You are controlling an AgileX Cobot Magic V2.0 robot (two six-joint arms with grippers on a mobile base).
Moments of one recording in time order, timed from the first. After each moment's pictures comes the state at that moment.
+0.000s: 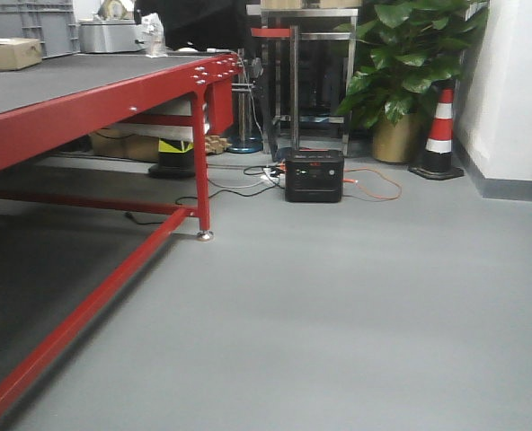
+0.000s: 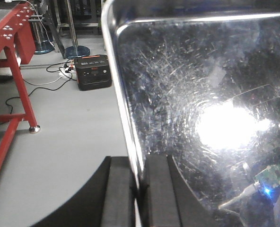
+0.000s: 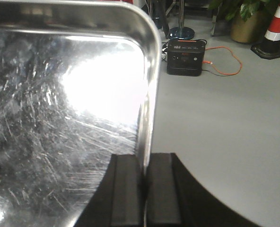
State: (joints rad) left arm -0.71 1.84 -2.05 0.46 0.62 -0.45; right arm 0.03 1.58 -1.75 0.18 0.60 -0.08
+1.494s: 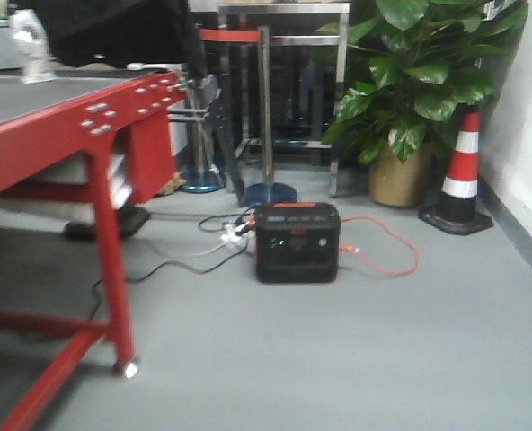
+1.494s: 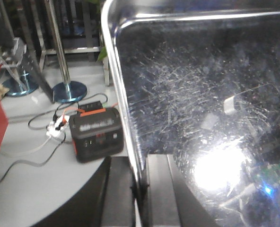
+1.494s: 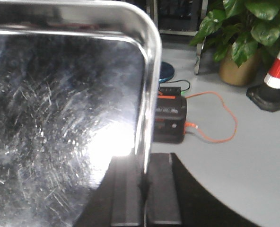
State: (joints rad) left arm -0.70 1.84 -2.05 0.46 0.62 -0.45; right arm 0.03 1.58 -1.75 0.19 0.60 -0.08
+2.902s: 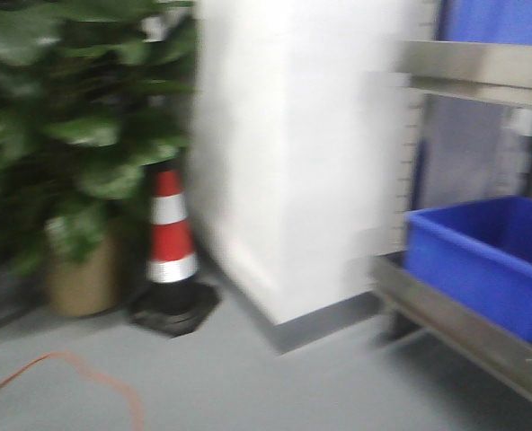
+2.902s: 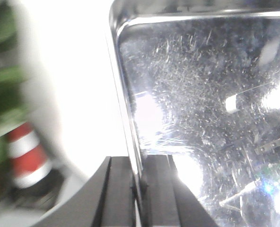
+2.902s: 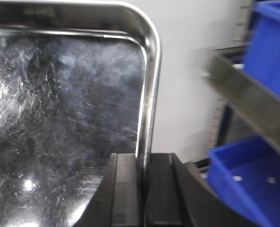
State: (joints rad) left arm -0.70 1.84 -2.05 0.46 0.62 -0.45; right arm 0.03 1.58 -1.75 0.19 0.59 -0.08
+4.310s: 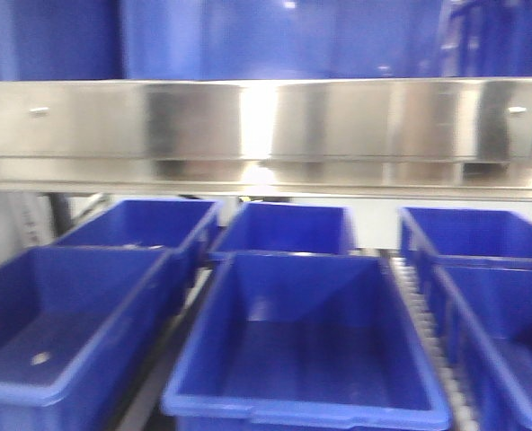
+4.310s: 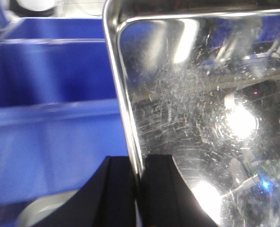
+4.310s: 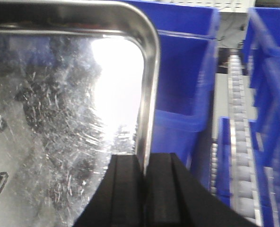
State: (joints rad) left arm -0.70 1.84 -2.05 0.46 0.62 -0.45; right arm 0.03 1.58 -1.75 0.19 0.59 -0.08
